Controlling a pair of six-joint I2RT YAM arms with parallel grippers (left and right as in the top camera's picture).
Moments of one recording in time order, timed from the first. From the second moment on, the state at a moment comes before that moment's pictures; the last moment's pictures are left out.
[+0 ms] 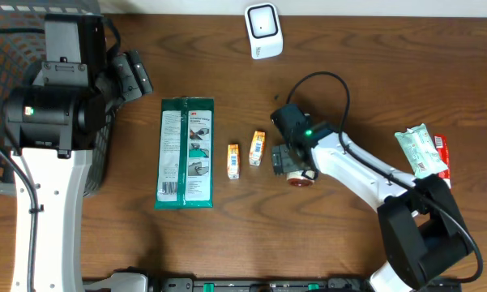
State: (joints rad) left arm -0.08 1.44 1.81 -1.23 -0.17 -0.38; right arm 0.54 1.78 1.13 -0.76 0.18 0.42
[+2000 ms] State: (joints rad) left arm -0.08 1.44 1.81 -1.23 -0.17 -0.38; right arm 0.35 1.94 1.31 -0.90 -0.11 0.52
